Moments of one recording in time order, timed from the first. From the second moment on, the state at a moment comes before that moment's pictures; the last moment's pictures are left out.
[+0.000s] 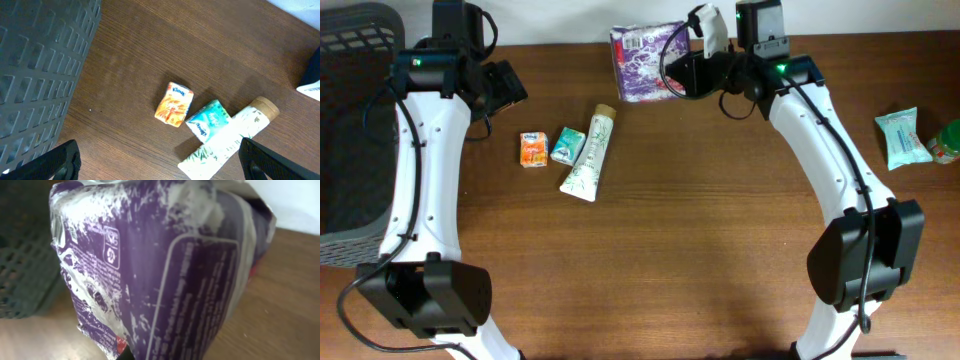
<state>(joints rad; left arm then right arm) -0.01 1.90 2.03 -1.25 -0.19 -0.49 0.21 1.97 1.83 -0.60 -0.55 0.05</state>
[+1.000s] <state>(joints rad) -0.01 1.90 2.03 -1.25 -0.19 -0.49 0.34 2.14 2.18 -1.37 0.09 0.13</state>
